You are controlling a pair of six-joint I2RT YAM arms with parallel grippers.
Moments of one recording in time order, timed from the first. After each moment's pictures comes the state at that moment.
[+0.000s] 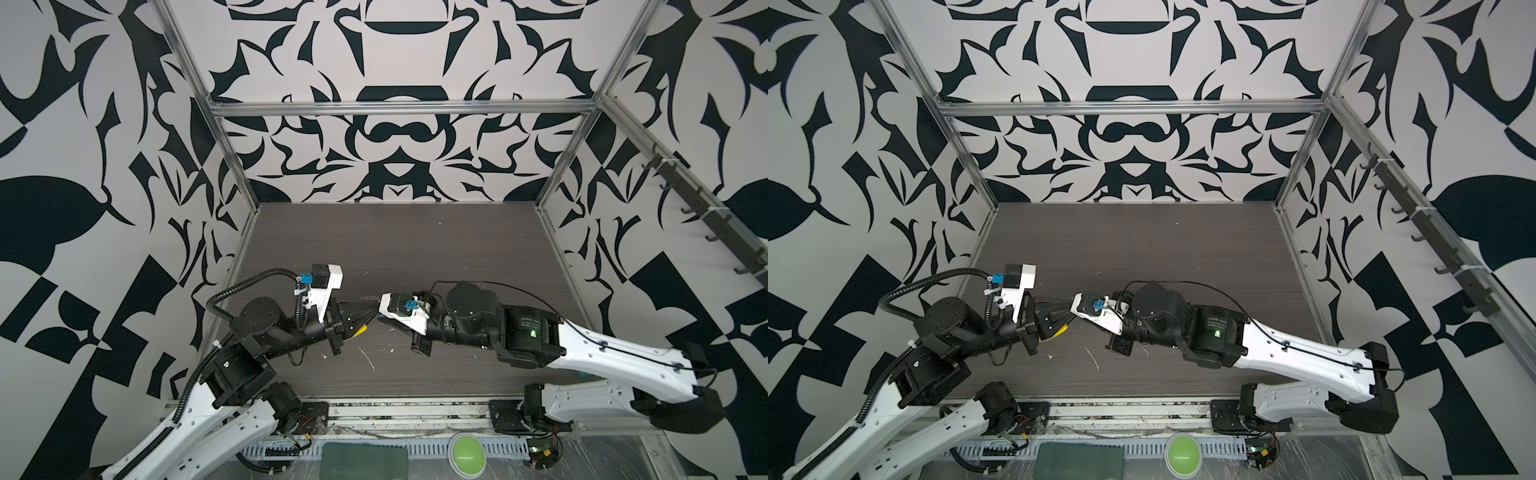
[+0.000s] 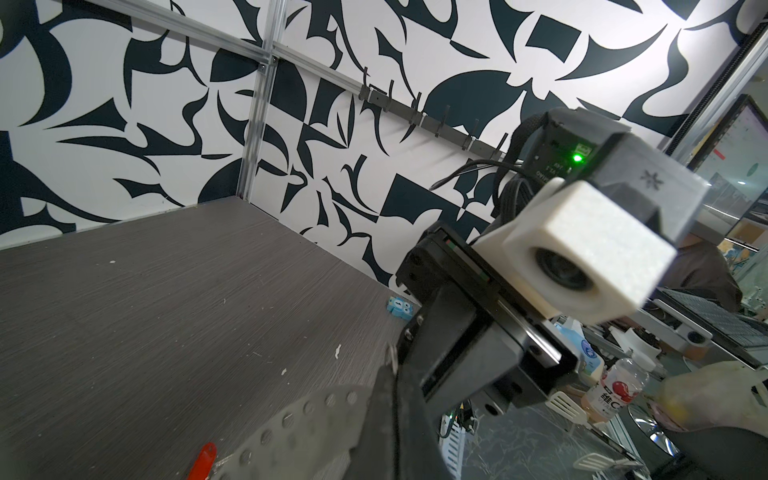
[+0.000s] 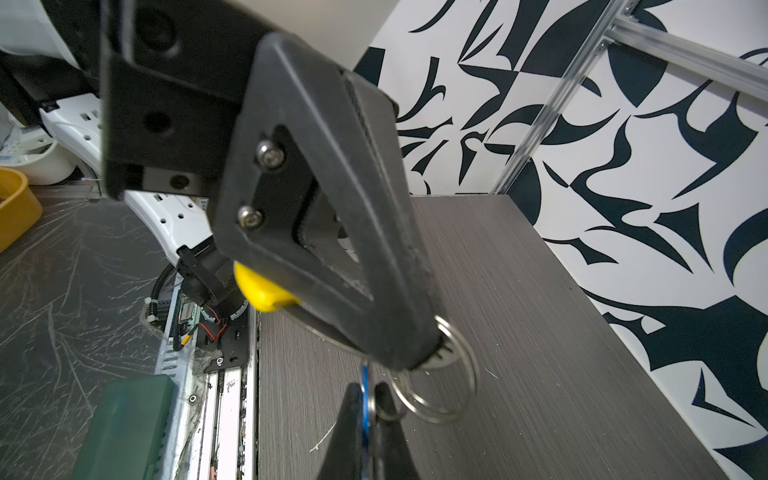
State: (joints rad) left arm -0.84 0.56 0.80 -0.19 0.46 -0.41; right arm 1.28 1.16 1.23 -0.42 0.00 -0.18
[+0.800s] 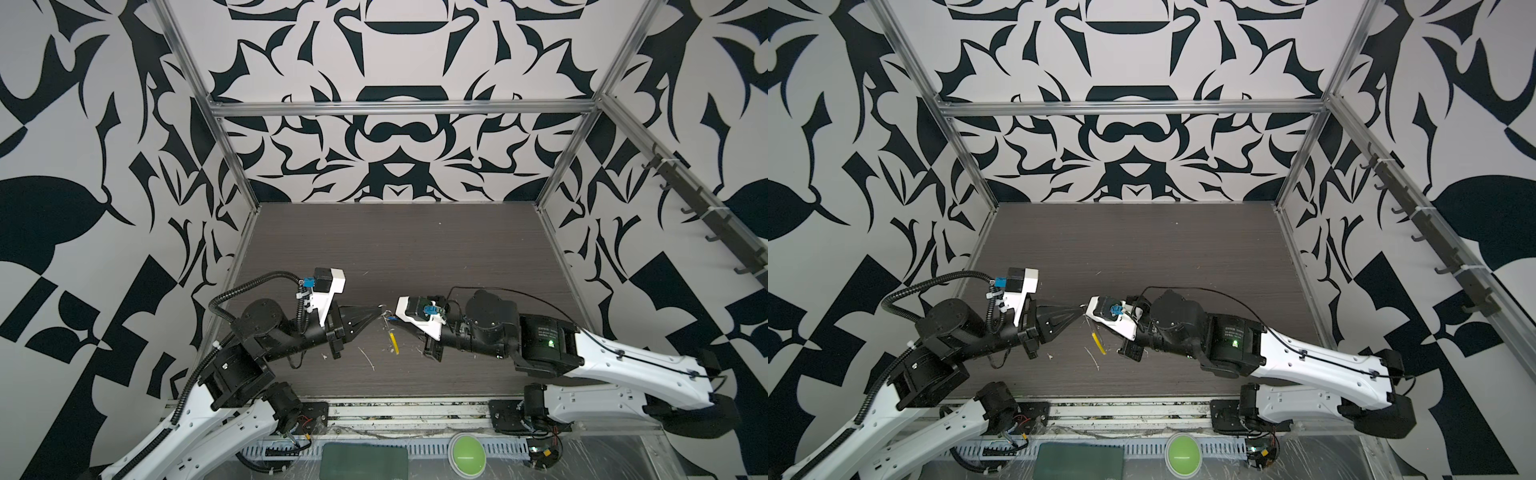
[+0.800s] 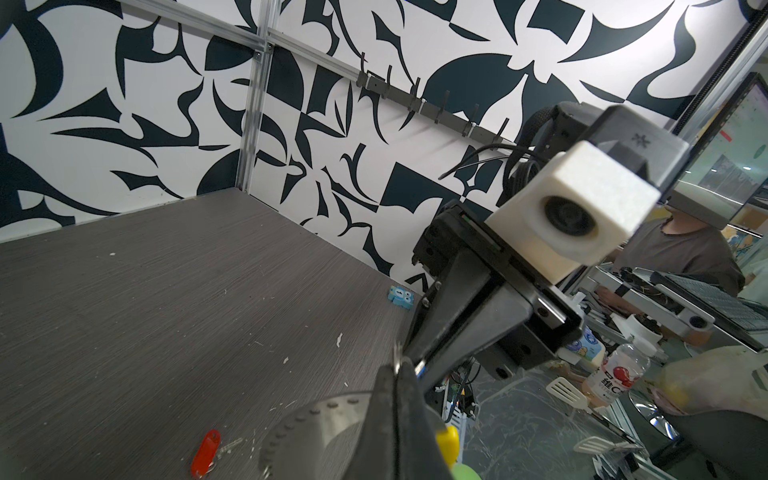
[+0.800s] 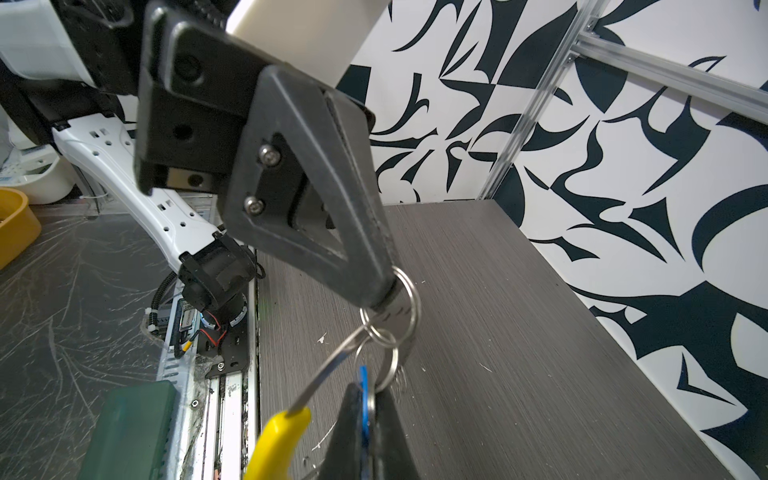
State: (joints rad) left arm -0.84 0.54 0.81 -0.24 0.45 -0.38; right arm 1.30 1.05 1.13 -0.38 0.05 -0.15
